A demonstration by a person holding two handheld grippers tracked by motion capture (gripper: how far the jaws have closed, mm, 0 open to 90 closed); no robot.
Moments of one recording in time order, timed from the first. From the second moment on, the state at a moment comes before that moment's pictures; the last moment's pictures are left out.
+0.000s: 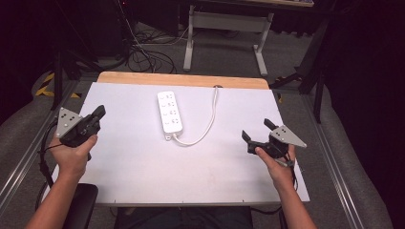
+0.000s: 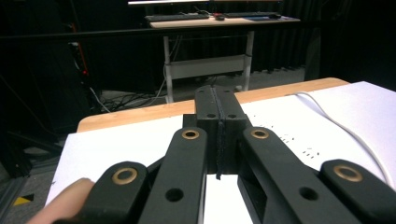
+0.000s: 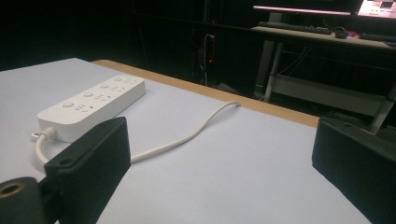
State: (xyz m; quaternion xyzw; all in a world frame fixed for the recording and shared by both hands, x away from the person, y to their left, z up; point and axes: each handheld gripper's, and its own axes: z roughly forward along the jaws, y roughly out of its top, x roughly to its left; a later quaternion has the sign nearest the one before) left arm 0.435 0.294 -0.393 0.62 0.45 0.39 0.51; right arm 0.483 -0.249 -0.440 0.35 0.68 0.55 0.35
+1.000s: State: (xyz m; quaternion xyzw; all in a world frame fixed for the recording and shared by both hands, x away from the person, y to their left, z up) left arm 0.503 0.253 -0.383 0.68 0.44 0.36 0.46; right arm 0.483 -0.251 -0.440 0.35 0.68 0.55 0.35
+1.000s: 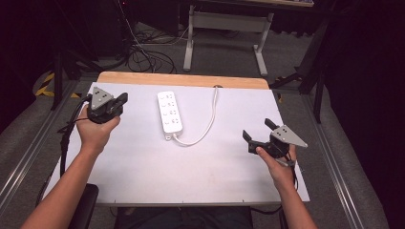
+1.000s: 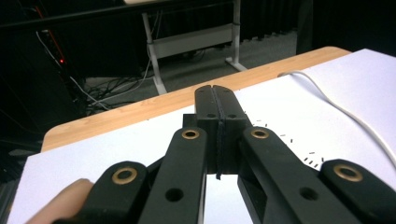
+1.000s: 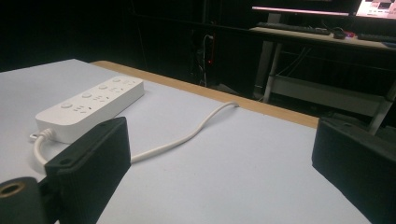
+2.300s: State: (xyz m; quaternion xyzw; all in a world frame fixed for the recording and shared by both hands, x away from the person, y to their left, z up) left arm 0.571 0.193 -0.410 0.74 0.44 0.31 0.40; right arm 0.482 -0.248 -0.438 0.34 0.68 0.55 0.35
